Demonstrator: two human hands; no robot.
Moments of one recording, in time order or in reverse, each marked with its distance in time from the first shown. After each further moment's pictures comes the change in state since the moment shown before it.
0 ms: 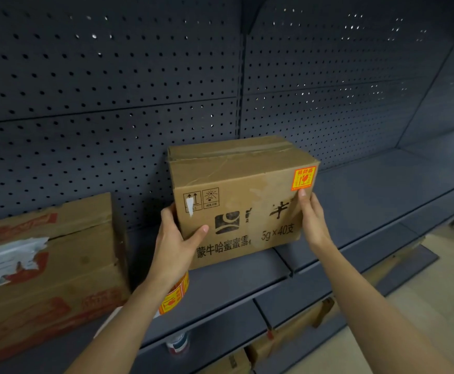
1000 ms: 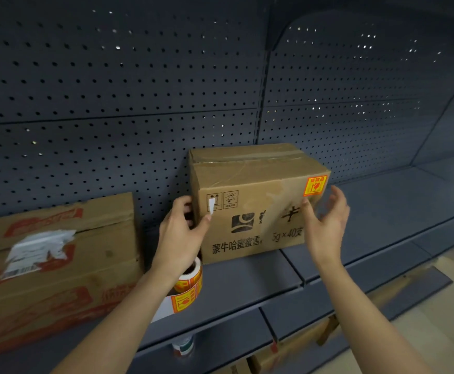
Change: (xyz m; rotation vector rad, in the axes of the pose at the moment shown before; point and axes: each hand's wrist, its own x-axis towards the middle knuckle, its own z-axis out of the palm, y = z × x) left_hand 0.000 0.032 -0.028 0.110 0.064 0.041; right_hand -0.027 -0.024 0.027 -0.198 0.359 -0.261
